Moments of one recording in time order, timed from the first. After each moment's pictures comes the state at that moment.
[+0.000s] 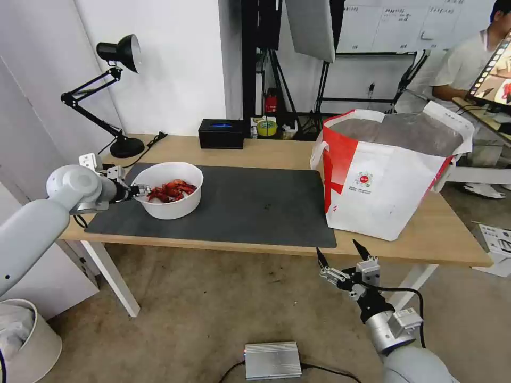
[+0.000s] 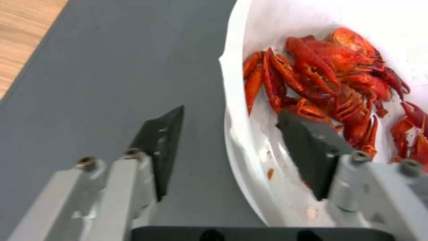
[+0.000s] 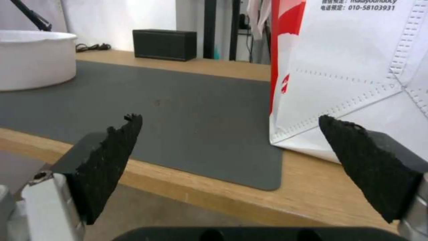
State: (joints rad) left arm 0.31 -0.62 0.16 -1.41 -1.68 0.74 -0.56; right arm -1.57 0.87 0.28 2.14 0.41 0.14 0.31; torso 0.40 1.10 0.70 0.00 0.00
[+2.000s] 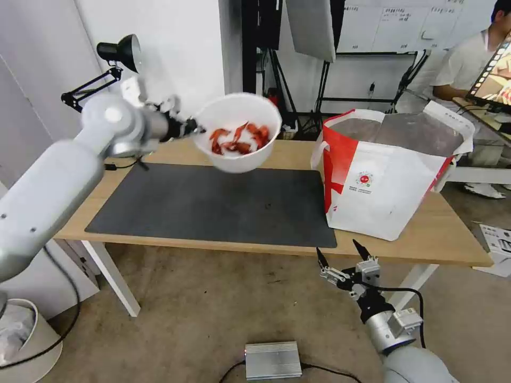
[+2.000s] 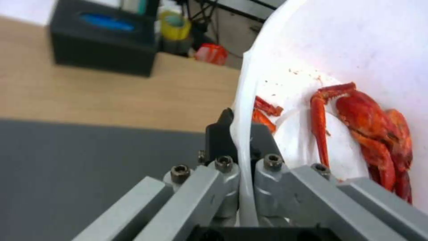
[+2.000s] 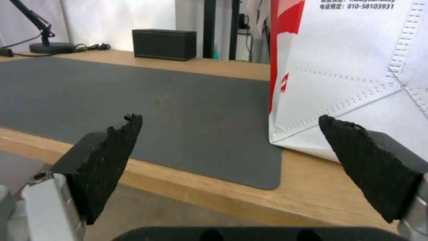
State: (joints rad) left arm -0.11 -0.91 0.27 -1.53 -1.88 0.69 -0.68; right arm -1.57 0.87 0.28 2.14 0.41 0.14 0.31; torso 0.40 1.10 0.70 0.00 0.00
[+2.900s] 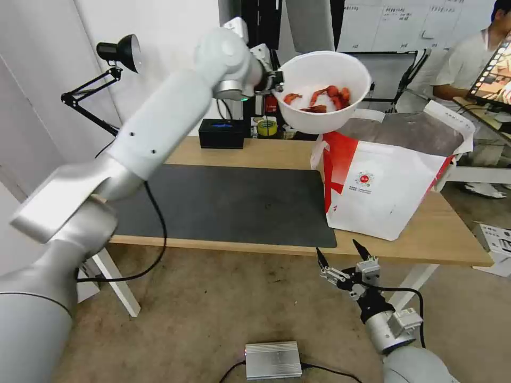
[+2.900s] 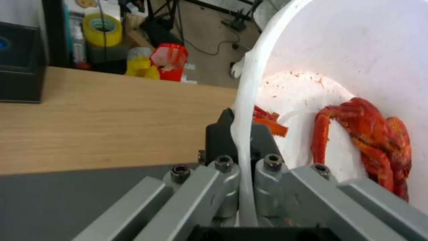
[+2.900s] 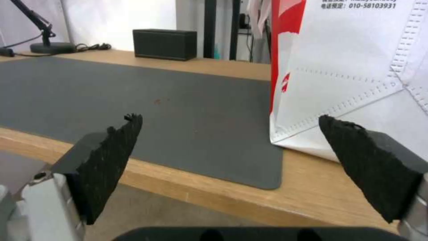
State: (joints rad) left arm -0.34 -1.40 0.37 -1.10 -1.78 0.65 -0.69; right arm -1.57 0.87 0.28 2.14 0.41 0.14 0.31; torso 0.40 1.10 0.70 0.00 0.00
